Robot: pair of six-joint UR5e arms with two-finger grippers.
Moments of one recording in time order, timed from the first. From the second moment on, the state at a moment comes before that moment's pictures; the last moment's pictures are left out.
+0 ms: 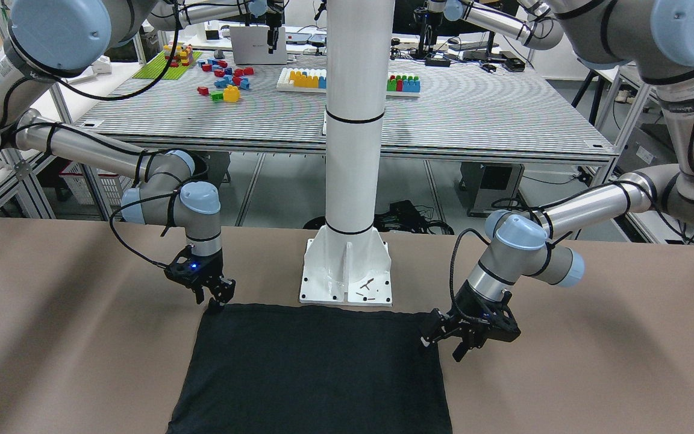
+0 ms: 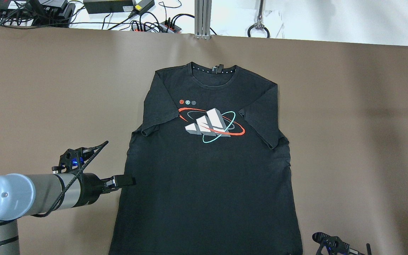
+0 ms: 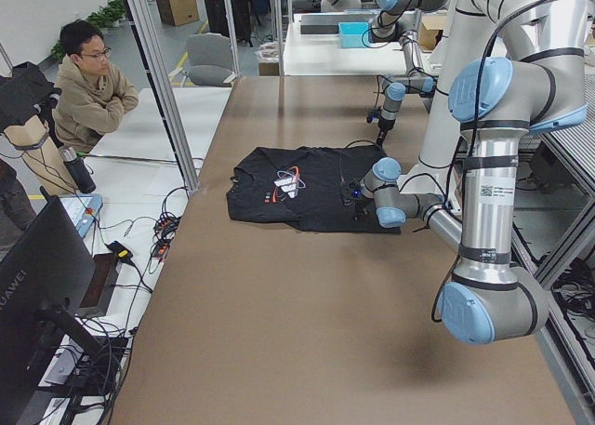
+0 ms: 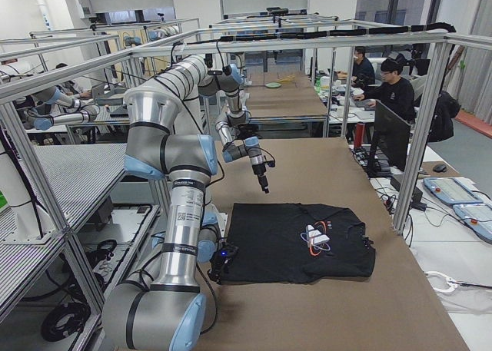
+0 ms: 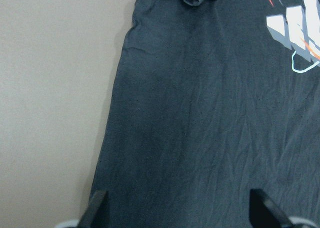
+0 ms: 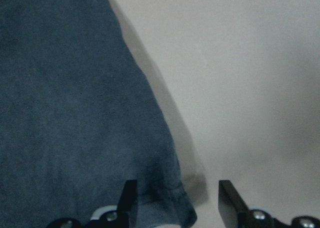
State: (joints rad) left arm -0.40 -1.69 -2.03 -2.22 -1.64 -1.63; right arm 0.01 -1.73 2.18 -1.29 1.43 1.98
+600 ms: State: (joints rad) left arm -0.40 -1.69 -2.02 -2.22 -1.64 -1.64; right arm 0.01 -1.73 2.19 -1.29 1.43 1.97
